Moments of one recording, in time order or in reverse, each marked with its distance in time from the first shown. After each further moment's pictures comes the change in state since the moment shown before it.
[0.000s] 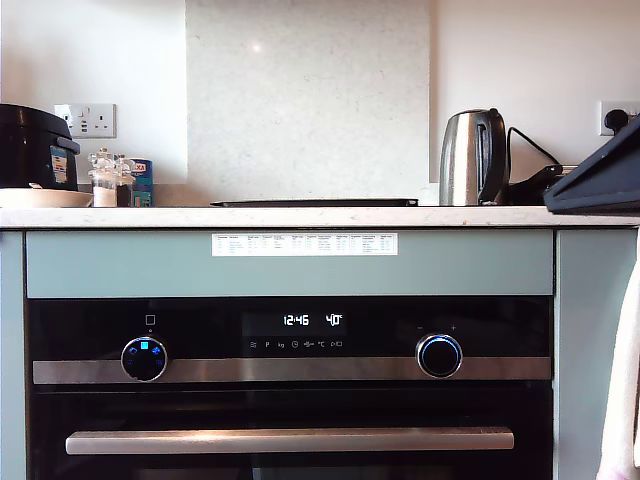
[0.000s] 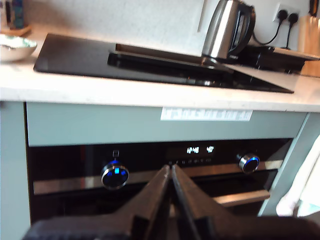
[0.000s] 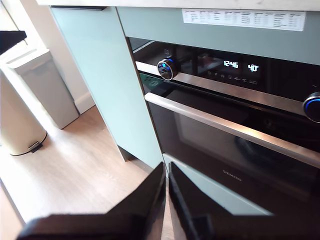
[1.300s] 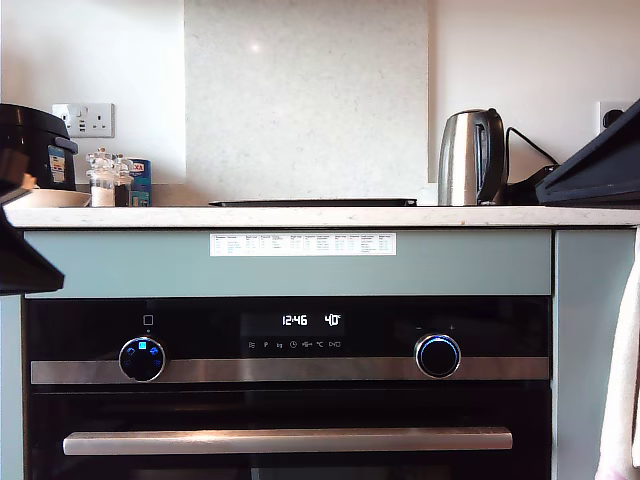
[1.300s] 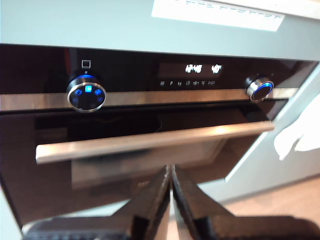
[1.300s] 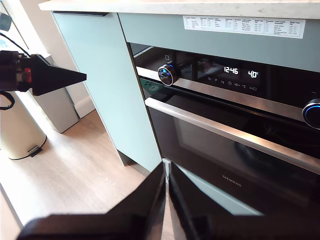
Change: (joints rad) left arm -0.231 0.910 0.051 0.631 -0.163 -0.061; right arm 0.004 0.010 0.000 0.024 0.011 -0.002
